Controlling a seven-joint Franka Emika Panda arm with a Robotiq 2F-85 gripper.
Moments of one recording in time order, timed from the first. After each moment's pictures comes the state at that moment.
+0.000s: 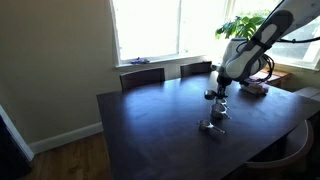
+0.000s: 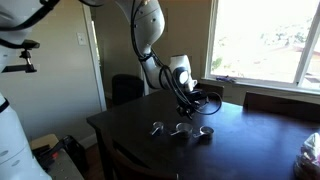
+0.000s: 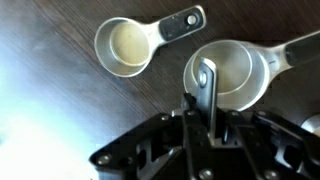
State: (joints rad) arm -0.17 0.69 -0.02 -1.93 -0.28 2.86 -0.73
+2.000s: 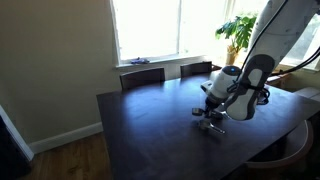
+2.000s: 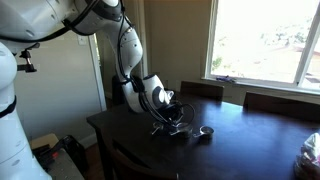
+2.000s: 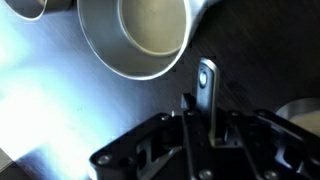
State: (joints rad) arm 0.32 0.91 -0.37 -2.04 -0.32 3.34 -0.38
